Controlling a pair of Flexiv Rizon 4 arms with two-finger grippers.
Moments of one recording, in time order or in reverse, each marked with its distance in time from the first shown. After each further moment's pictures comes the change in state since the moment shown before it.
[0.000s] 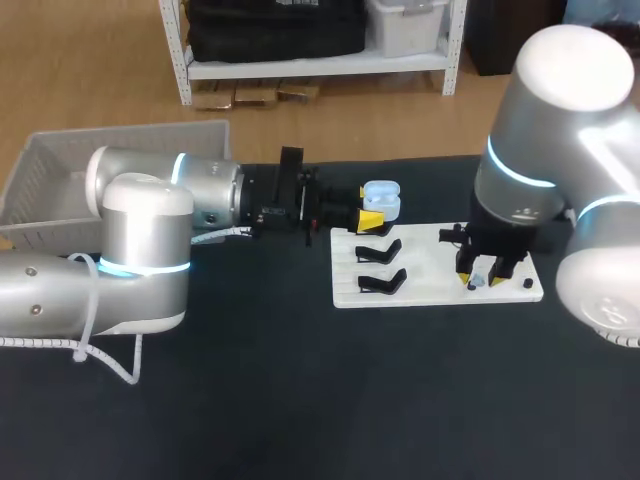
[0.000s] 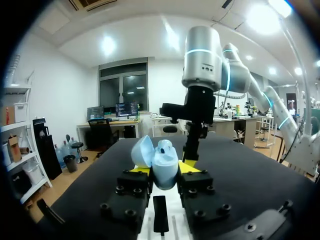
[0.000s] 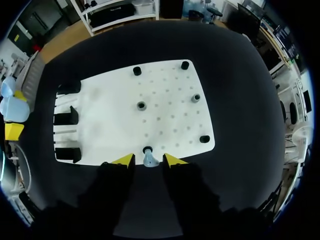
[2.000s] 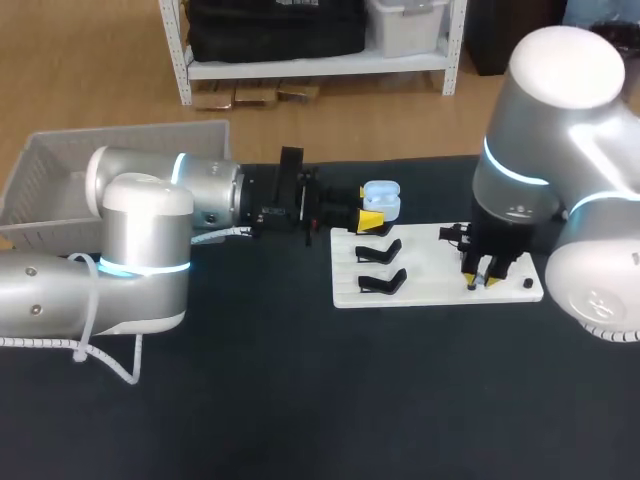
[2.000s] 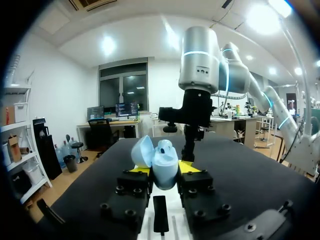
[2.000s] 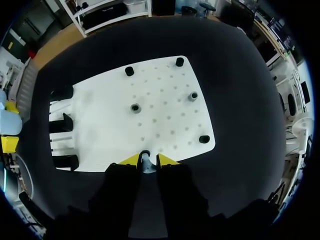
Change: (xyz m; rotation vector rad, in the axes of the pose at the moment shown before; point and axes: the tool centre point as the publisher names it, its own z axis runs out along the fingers) left arm 0.000 0.000 0.000 0.000 0.000 0.000; right arm -0.005 -0.002 0.004 0.018 0.013 0.058
